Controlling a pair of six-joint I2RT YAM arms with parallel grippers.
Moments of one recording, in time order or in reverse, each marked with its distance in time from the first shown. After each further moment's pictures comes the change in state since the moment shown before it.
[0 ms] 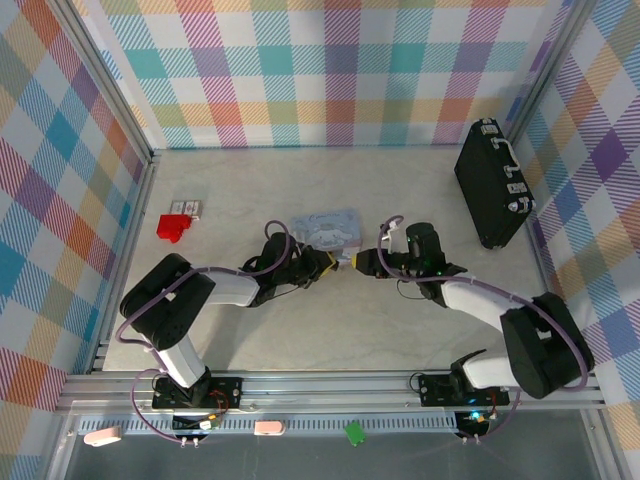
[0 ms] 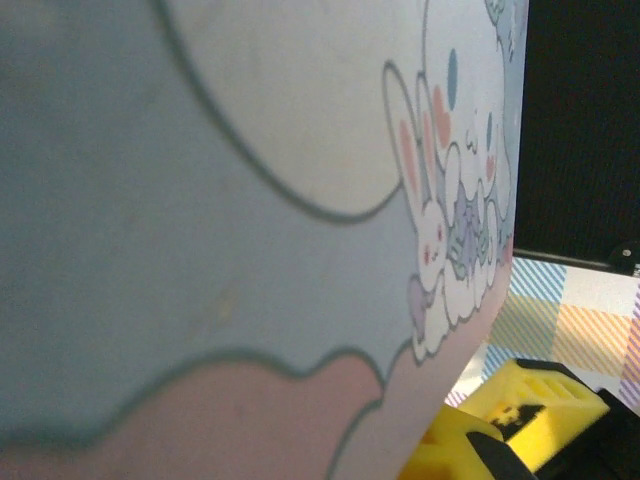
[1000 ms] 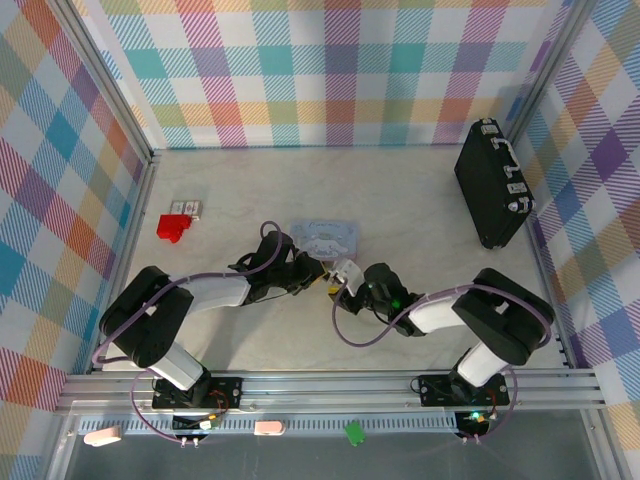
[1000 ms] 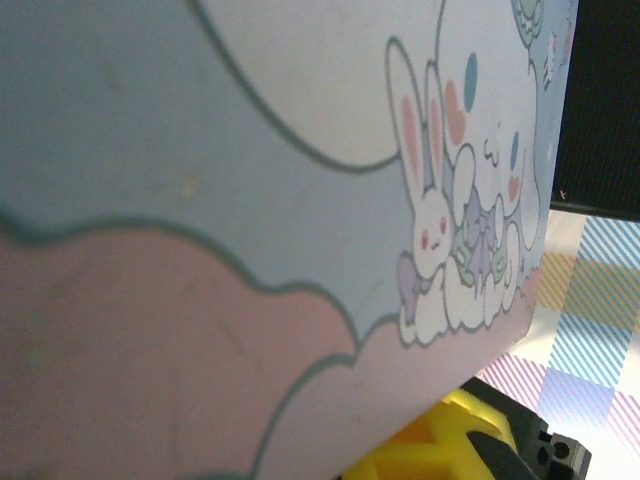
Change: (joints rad) left arm 0.008 -0.133 0.016 -0.323 0.026 0.117; right arm 0.377 0.270 -0.130 0.465 0.474 -0.639
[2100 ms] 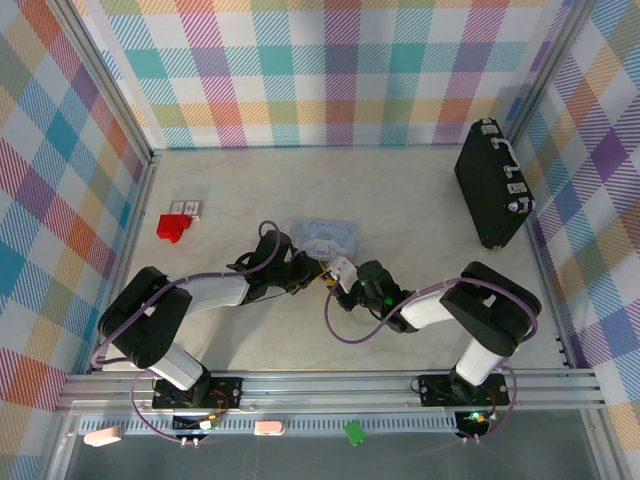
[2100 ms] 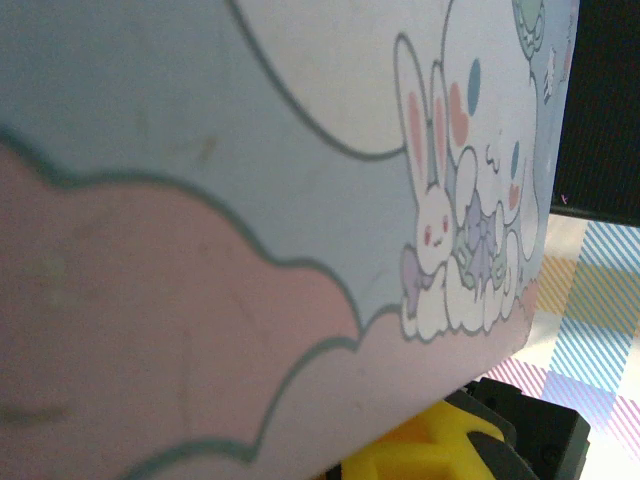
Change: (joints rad) left arm 0.002 -0.003 -0.001 -0.007 0.003 0.003; right arm 0.008 0.068 0.051 0.015 0.048 -0.010
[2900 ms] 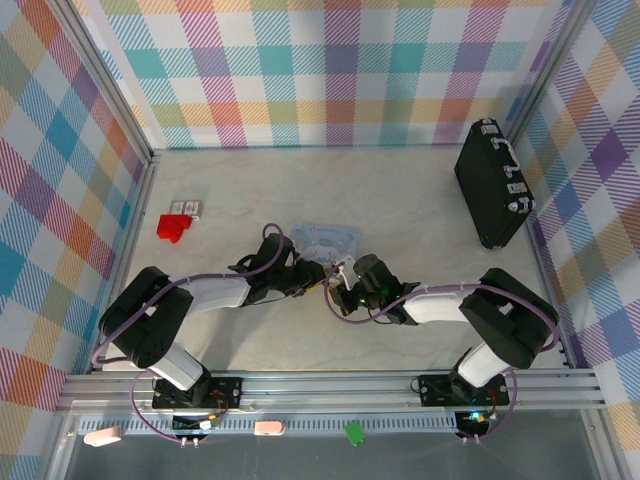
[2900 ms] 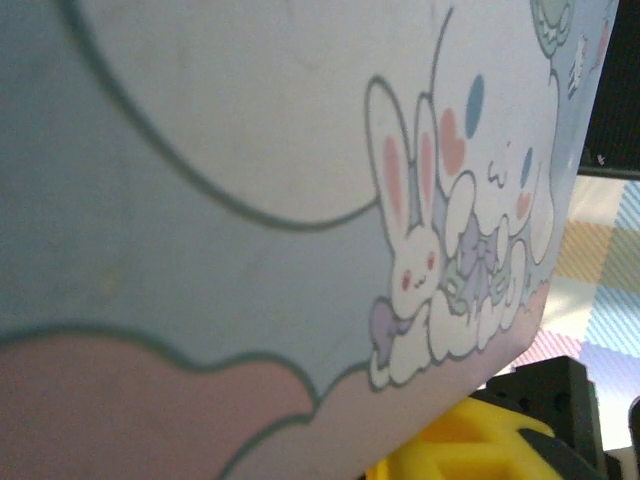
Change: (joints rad) left arm -0.003 0.004 -0.007 -0.047 0.008 0.077; right arm -0.004 -0.103 0.079 -0.381 -0.124 0.360
